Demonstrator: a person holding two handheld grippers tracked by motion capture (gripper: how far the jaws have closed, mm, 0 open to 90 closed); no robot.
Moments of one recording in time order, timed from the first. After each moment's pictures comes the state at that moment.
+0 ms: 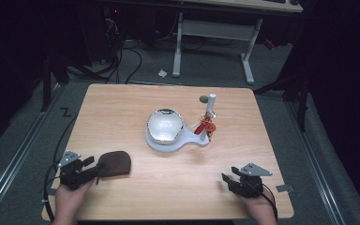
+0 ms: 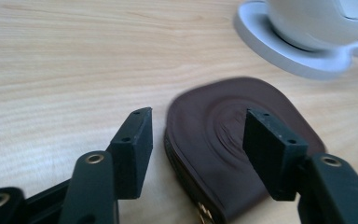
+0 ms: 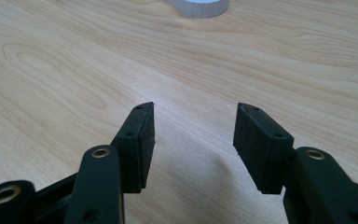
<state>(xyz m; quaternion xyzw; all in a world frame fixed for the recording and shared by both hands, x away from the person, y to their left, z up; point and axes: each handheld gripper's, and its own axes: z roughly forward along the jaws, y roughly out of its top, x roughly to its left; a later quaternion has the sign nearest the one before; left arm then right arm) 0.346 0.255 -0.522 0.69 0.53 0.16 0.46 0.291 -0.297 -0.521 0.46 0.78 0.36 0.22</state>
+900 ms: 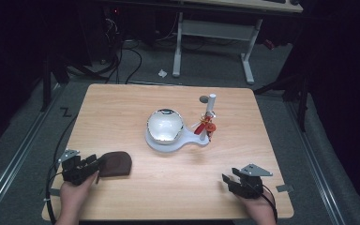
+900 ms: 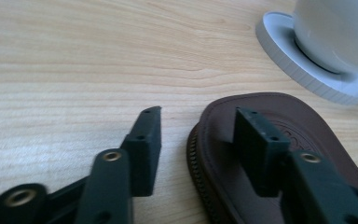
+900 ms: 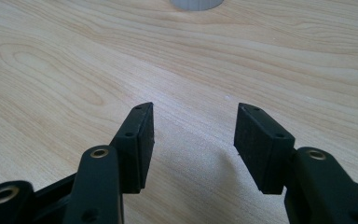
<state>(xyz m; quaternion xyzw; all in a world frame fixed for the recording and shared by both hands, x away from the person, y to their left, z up) 0.360 0.262 -0.538 0.66 0.57 0.14 0.47 0.289 -0.298 -0.522 0.48 0.77 0.36 0.21</state>
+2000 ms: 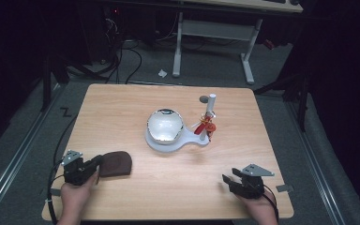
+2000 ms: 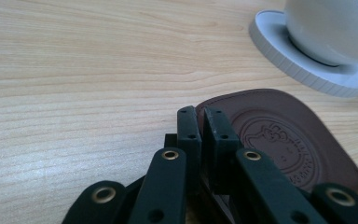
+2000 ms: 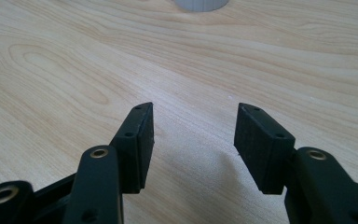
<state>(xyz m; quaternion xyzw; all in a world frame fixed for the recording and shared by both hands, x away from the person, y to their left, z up) 0.350 0.253 -0.532 0.68 0.54 0.17 0.47 0.289 -0.302 -0.522 0.48 0.77 0.37 0.20</state>
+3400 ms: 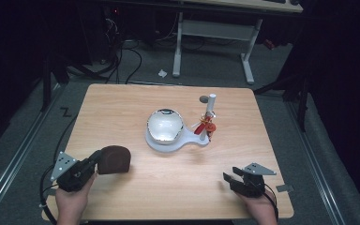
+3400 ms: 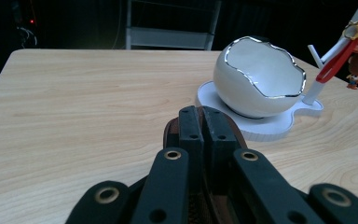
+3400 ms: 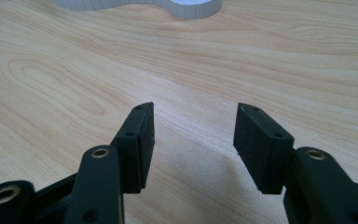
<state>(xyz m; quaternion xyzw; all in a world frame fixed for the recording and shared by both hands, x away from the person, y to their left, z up) 0.308 0.231 -0.474 0.66 0.45 0.25 0.54 0.292 -0.305 -0.522 0.49 0.75 0.39 0.20</state>
